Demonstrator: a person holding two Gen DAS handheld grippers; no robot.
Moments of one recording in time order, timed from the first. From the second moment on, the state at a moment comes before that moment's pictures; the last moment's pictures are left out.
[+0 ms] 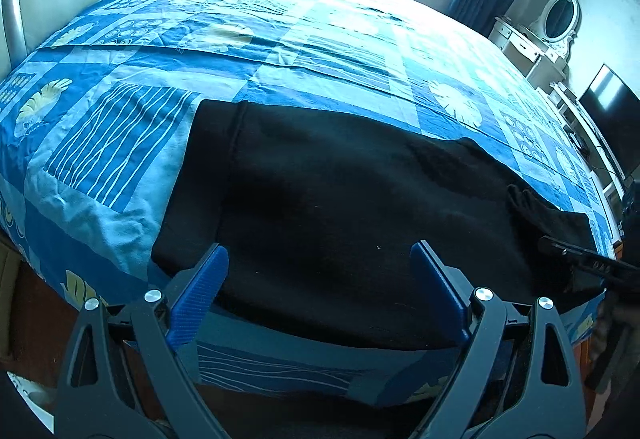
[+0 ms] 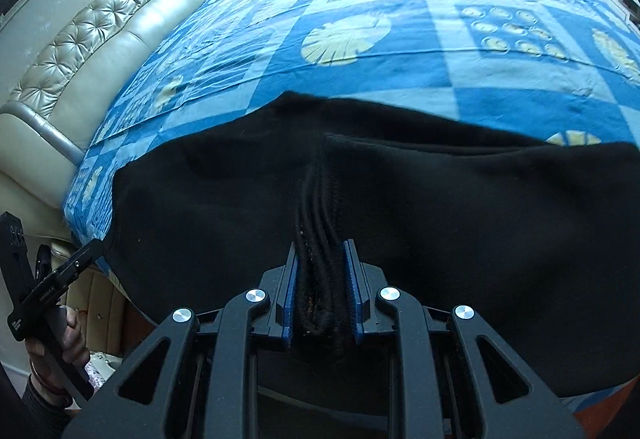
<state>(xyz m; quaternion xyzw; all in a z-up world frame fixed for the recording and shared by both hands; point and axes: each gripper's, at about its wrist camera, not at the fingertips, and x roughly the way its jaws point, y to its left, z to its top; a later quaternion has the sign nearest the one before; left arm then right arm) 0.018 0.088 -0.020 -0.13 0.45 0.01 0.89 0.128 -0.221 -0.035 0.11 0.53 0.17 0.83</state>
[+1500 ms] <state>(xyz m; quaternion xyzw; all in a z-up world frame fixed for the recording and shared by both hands) 0.017 0.077 -0.030 -0.14 0.47 -0.01 0.87 0.141 -0.446 -0.017 0.30 0.45 0.08 0.84</state>
